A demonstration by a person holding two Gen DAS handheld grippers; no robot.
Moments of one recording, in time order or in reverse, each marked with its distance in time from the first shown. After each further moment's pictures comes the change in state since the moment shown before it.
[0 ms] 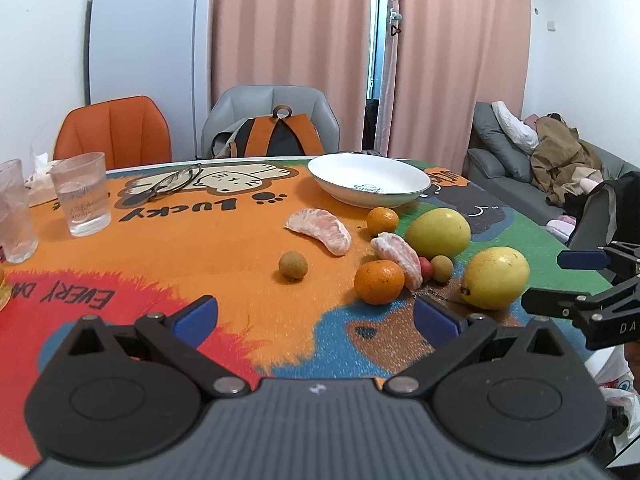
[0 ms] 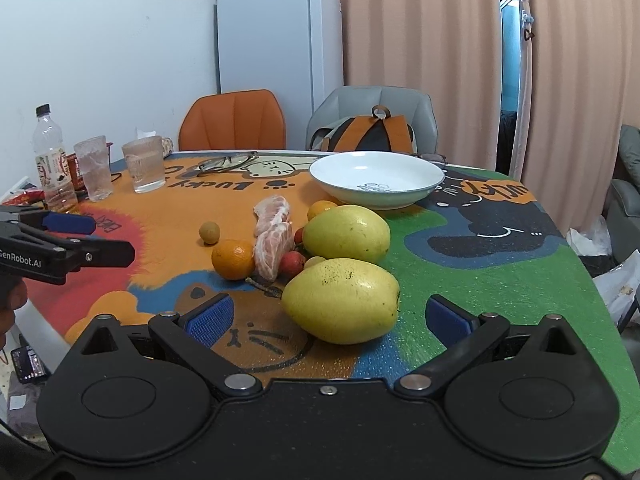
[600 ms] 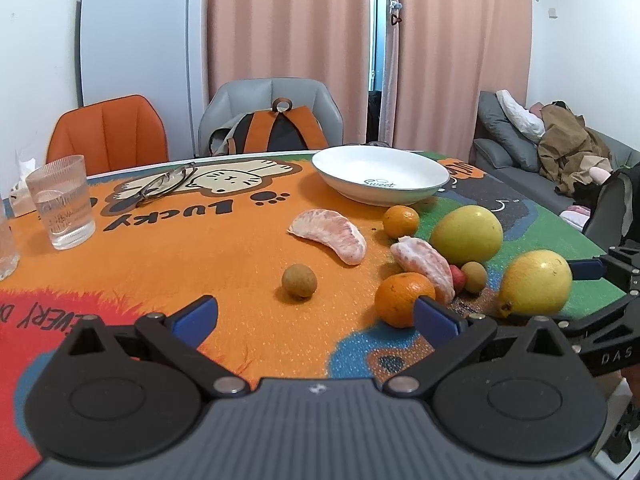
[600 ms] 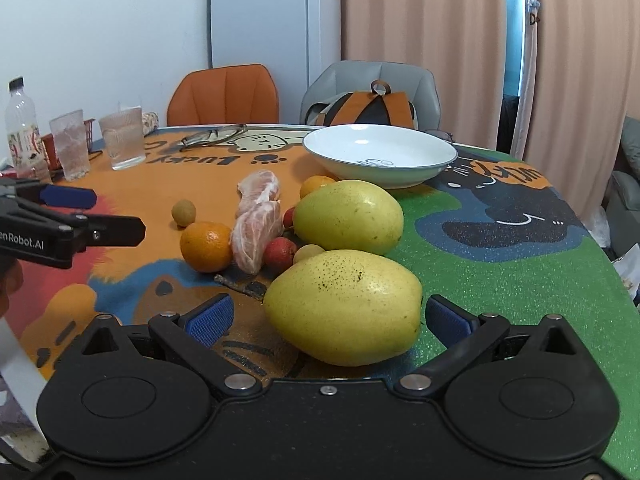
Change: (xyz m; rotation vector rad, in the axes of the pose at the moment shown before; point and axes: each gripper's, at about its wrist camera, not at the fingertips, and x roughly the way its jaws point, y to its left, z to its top) left arm 0.047 0.004 0.007 0.029 0.016 0.017; right arm 0.053 0.005 -0.002 -0.023 0.063 -0.030
